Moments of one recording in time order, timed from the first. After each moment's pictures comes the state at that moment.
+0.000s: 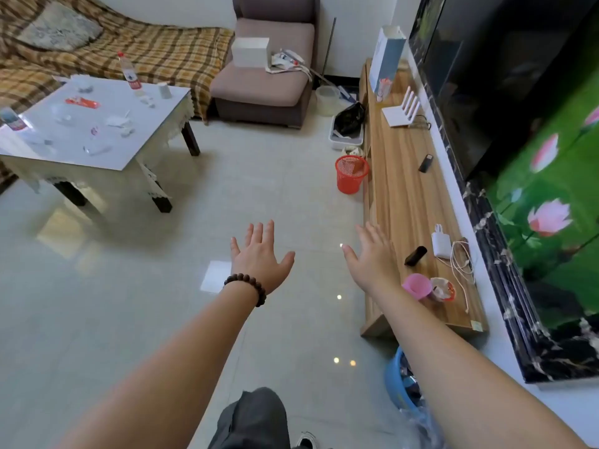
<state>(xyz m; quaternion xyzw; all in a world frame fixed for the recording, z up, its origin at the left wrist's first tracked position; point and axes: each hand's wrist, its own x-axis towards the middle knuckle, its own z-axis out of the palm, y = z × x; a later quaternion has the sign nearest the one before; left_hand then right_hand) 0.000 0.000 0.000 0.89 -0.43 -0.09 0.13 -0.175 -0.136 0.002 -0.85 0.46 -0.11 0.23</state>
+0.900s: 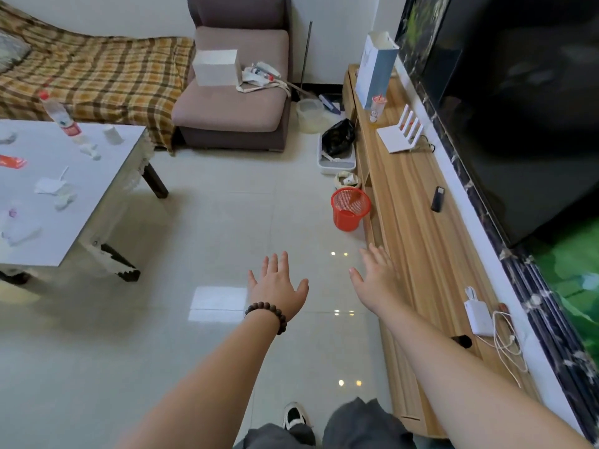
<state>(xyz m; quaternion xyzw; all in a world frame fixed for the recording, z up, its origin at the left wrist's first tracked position) 0.237 -0.301 -0.037 0.87 -0.45 -0.18 0.09 0.068 -0.420 -0.037 -0.82 0.52 -0.05 0.22</state>
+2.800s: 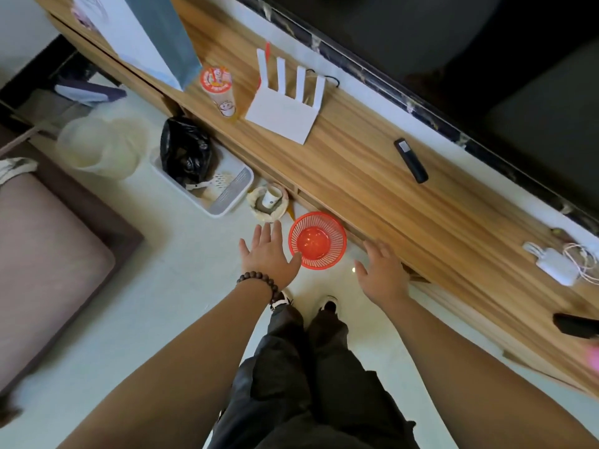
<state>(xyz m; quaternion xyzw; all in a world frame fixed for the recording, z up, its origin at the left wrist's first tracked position) 0.531 -1.144 -0.170 0.55 -0.79 -0.24 -0.15 0.338 -1.026 -0.170 -0.43 0.85 0.01 0.30</state>
